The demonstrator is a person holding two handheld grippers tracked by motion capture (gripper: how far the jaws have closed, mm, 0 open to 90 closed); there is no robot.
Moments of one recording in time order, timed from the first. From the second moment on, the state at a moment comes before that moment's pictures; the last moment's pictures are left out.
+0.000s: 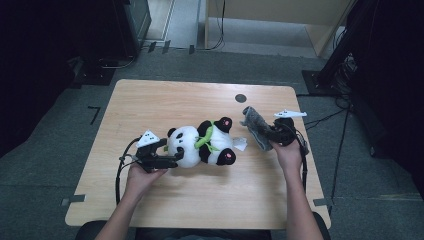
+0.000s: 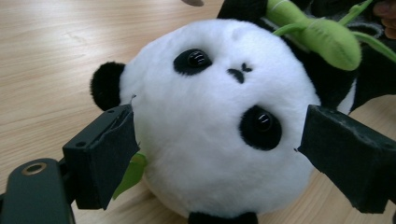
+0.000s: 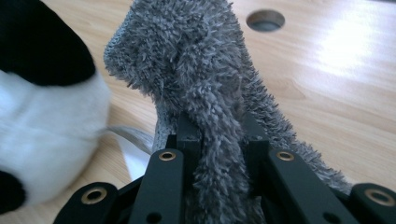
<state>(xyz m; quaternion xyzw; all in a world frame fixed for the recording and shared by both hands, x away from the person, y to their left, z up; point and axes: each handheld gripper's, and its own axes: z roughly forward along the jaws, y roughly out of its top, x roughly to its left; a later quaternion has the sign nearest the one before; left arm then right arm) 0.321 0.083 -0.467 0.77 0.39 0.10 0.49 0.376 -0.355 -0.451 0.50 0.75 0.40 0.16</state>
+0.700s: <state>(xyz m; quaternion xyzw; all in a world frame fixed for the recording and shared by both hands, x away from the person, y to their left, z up) 0.328 0.071 -0.488 0.79 0.37 0.10 0.47 0.386 -0.308 -0.421 0.46 0.76 0.44 0.15</state>
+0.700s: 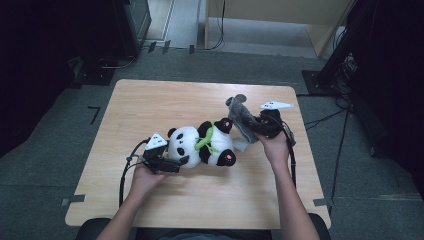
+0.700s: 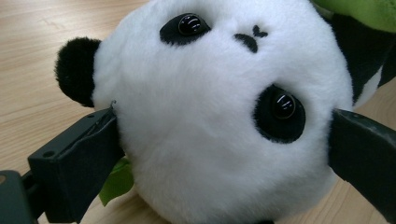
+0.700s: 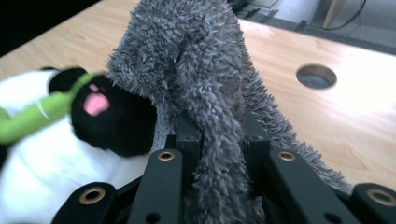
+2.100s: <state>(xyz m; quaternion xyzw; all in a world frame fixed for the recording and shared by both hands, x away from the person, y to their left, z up) 0.326 0.072 -0.482 0.79 0.39 0.10 0.47 0.423 -0.086 -0.404 0.28 0.90 0.33 0.04</state>
